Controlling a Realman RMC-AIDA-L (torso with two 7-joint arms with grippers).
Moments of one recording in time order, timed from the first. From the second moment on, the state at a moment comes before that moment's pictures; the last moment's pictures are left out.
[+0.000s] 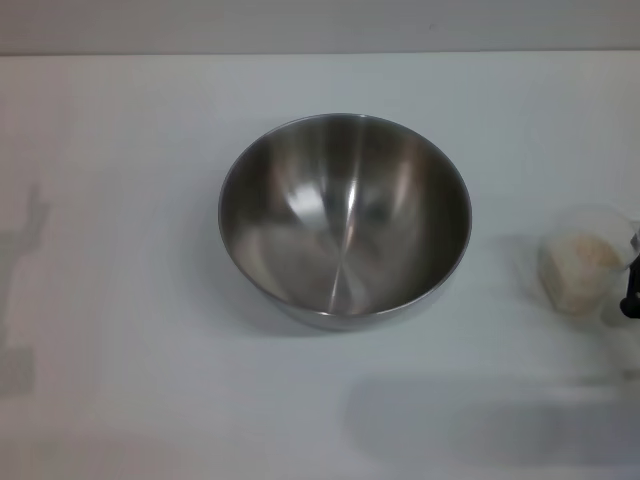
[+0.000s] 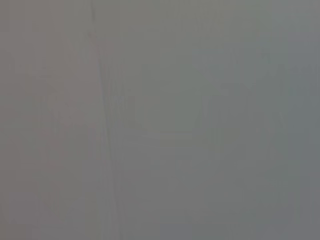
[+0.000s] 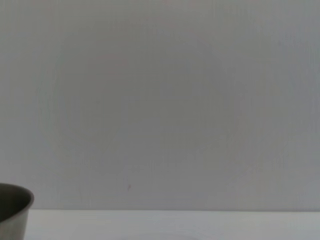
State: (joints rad) left arm -0.15 -2.07 -1.17 -0.36 2.51 1.38 0.13; right arm 0.14 2.09 0.16 0.22 -1.73 -1.40 0.05
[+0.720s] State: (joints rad) left arm -0.14 -2.08 -1.15 -0.36 2.51 1.38 0.13; right arm 0.30 2.08 0.21 0.17 -1.72 -1.66 0.02
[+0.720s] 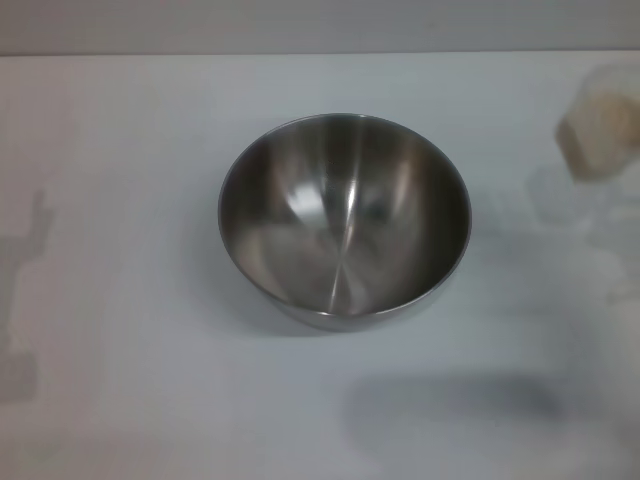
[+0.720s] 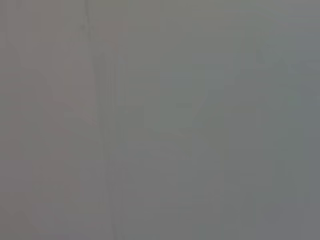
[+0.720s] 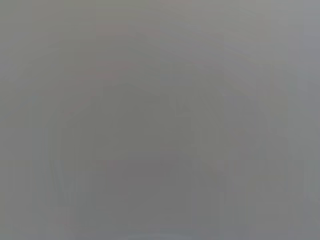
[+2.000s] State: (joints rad) left arm -0.13 -2.08 -1.05 -0.36 2.51 1.38 0.12; right arm 0.51 2.09 0.11 0.41 -1.92 -1.51 -1.59
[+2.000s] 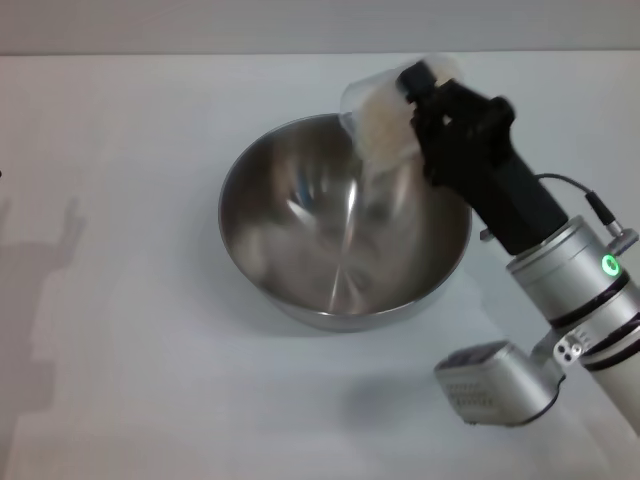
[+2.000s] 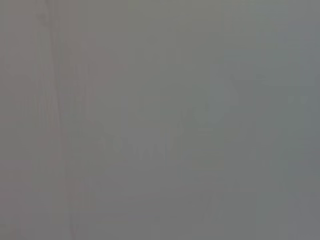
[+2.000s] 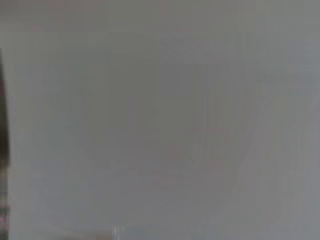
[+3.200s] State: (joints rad) left arm -0.12 -2.08 -1.04 -0.35 2.51 1.39 0.09; right arm 0.49 2.09 0.12 0.49 -1.98 -1.39 -2.36
